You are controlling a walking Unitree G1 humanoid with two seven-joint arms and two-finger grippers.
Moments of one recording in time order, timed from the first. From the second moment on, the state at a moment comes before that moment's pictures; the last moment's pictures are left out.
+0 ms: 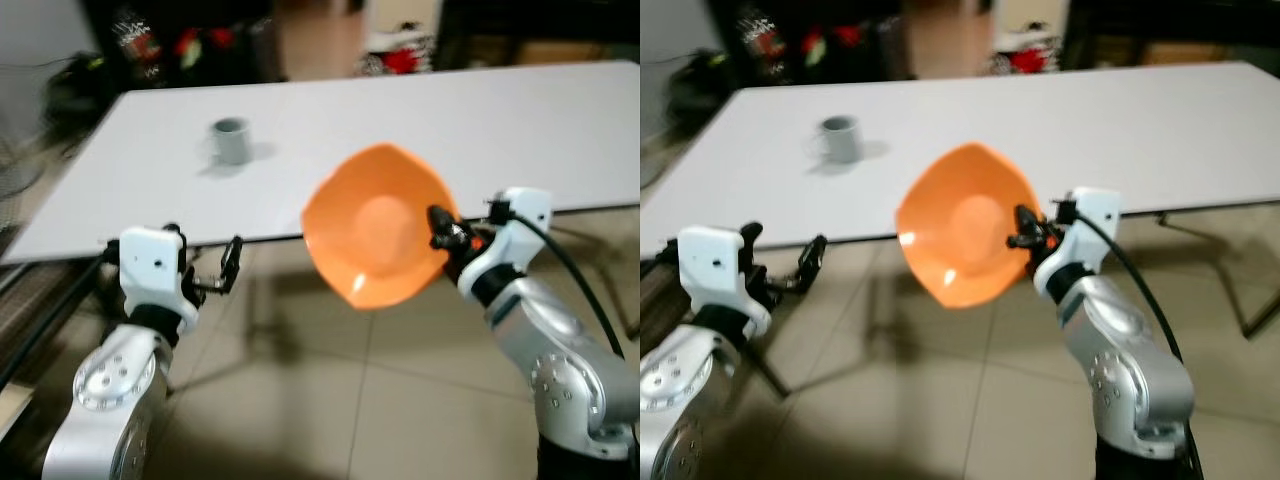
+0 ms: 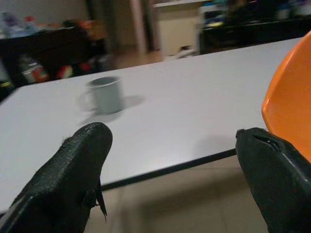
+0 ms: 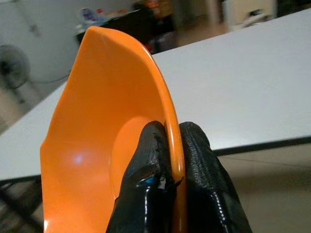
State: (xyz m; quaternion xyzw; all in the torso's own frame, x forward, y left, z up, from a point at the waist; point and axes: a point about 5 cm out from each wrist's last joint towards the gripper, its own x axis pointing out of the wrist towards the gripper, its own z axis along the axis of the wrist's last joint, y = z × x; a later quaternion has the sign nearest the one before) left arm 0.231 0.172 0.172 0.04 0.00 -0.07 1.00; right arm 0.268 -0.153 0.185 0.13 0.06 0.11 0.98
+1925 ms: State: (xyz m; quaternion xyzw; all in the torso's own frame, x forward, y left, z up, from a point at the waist) left arm 0.229 0.157 0.166 0.04 0.01 -0.11 0.99; right arm 0.275 -0.172 0.181 0.15 0.07 0.08 0.98
